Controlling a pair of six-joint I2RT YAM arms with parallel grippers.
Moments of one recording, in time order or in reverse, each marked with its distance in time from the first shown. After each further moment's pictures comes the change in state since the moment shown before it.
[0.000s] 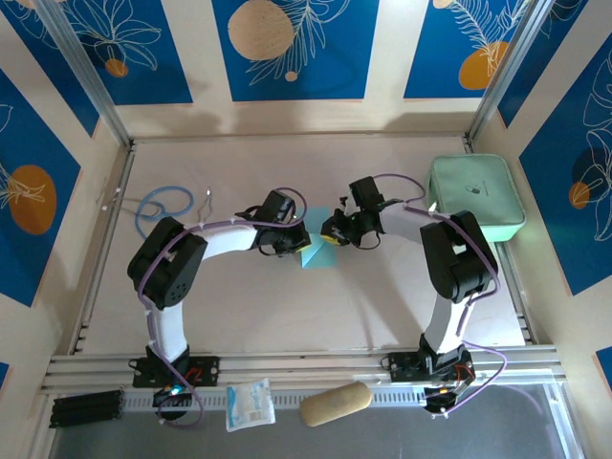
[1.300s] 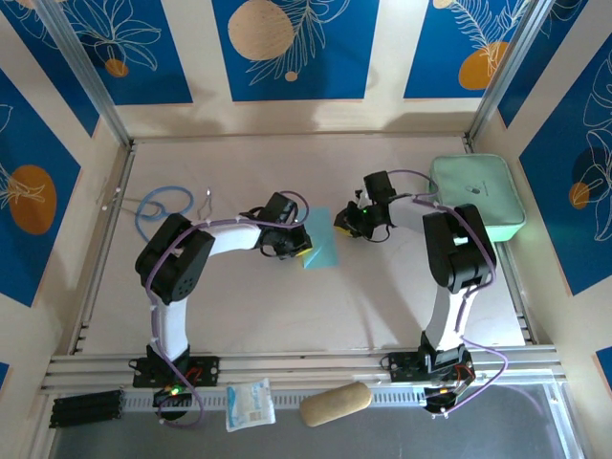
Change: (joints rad) left arm 0.000 0.054 0.029 -0.019 0.025 0.005; right arm -0.105 0.039 0.031 0.003 0.039 -0.035
